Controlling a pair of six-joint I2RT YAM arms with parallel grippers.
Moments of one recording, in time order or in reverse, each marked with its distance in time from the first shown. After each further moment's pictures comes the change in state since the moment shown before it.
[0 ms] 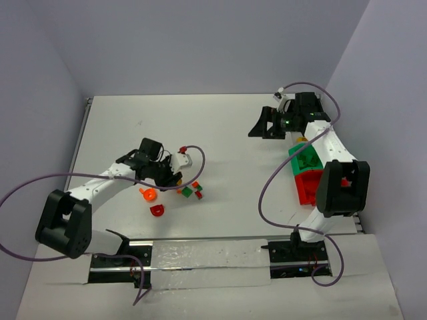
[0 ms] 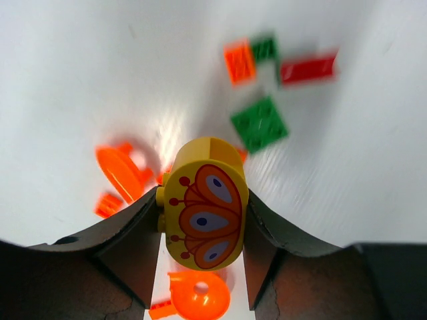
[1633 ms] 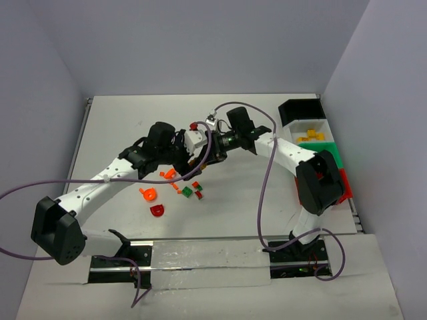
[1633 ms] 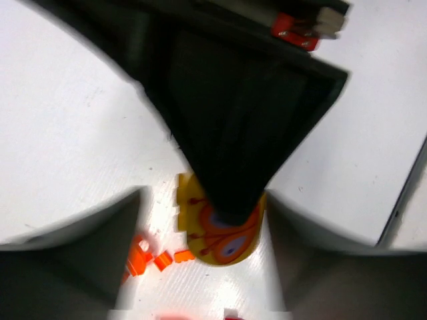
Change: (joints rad) left arm -0.198 -0.055 0.247 0.063 -0.040 -0.359; right arm 0.550 0.103 -0.065 0.330 -0.170 0.445
